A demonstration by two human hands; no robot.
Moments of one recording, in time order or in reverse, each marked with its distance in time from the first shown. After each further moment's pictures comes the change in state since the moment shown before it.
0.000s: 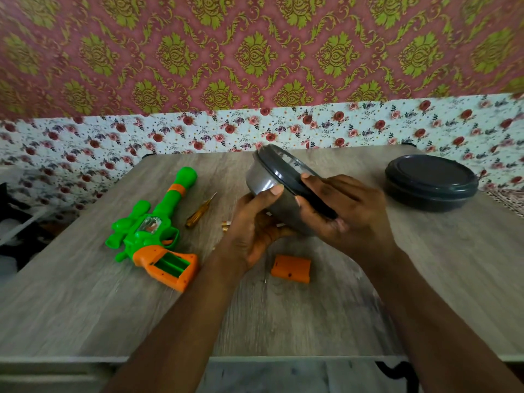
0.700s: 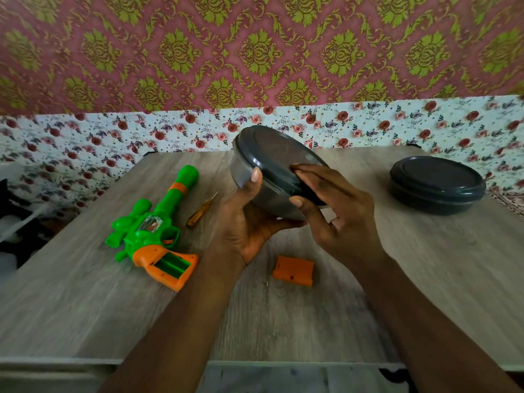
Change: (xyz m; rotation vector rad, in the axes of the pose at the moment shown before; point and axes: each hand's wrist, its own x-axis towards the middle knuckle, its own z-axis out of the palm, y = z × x) left_hand 0.002 0.012 -0.003 -0.079 -0.052 0.054; right_hand 0.000 -0.008 0.016 0.273 -0.087 0.187
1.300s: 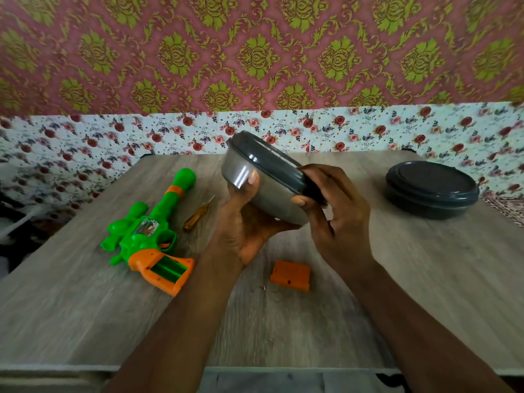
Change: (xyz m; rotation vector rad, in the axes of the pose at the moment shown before) left_hand 0.004 -0.004 -0.006 -0.072 -0.065 0.060; right_hand 0.003 -0.008 0.007 -0.002 0.080 0.102
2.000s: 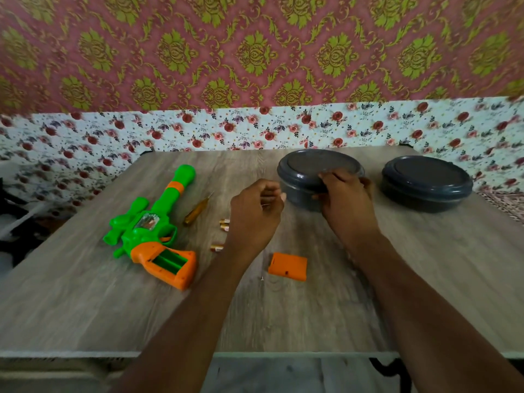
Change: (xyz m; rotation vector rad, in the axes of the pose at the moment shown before) left_hand 0.008 -0.018 0.006 1.251 0.304 0.359; right_hand 0.004 0.050 -0.008 -0.628 -0.468 0.446
